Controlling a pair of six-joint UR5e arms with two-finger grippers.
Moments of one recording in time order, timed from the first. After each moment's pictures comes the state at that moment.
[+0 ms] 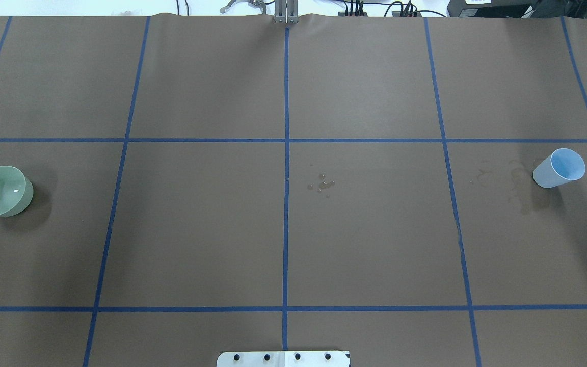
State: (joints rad) left arm -1.58 -1.52 -1.75 -1.45 -2.42 0.05; right arm 1.54 -1.58 1.76 -1.63 2.35 -0.03
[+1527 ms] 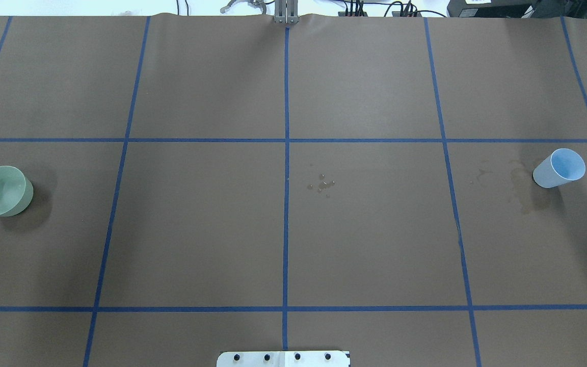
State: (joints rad) left arm -1.58 -1.53 -1.76 -1.45 -2.43 0.05; right arm 1.54 -1.59 1.75 -1.63 2.34 -0.02
